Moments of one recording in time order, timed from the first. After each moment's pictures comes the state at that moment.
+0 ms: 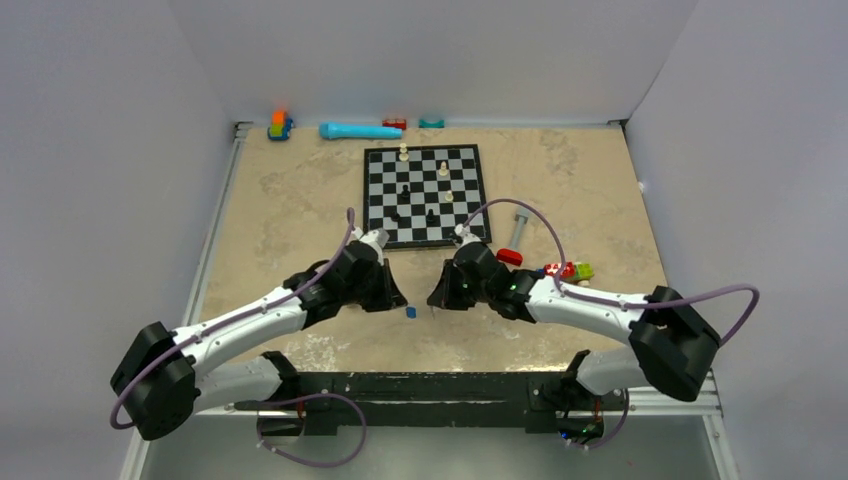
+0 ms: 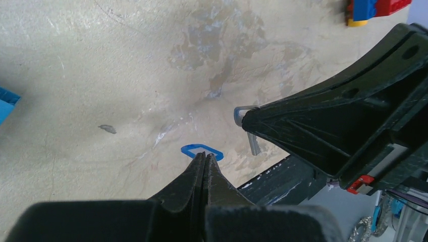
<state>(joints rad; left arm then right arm) -0.79 1.09 0.62 -0.29 0.09 -0.86 0.91 1.33 0.68 -0.10 -0.03 0.90</state>
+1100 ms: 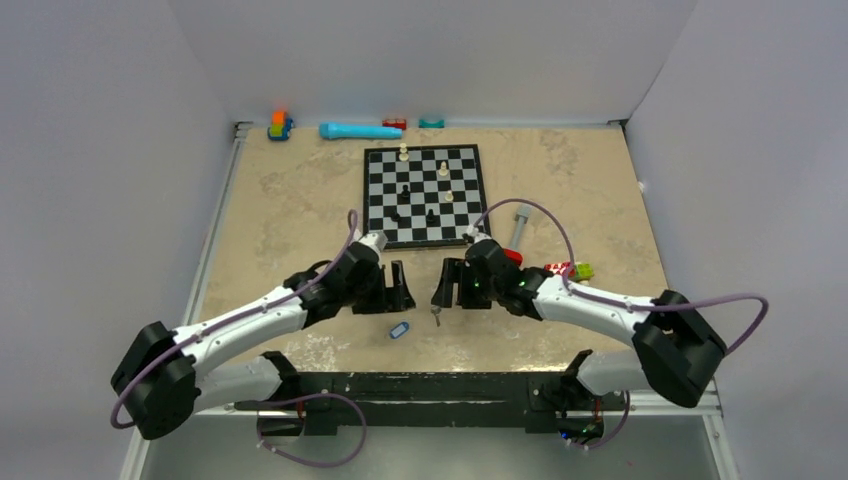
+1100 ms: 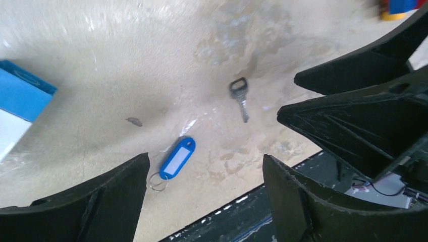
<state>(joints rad) -0.79 1.14 0.59 -0.31 0.06 -0.82 0.82 1.35 0.63 -0.12 -0.07 0.82</state>
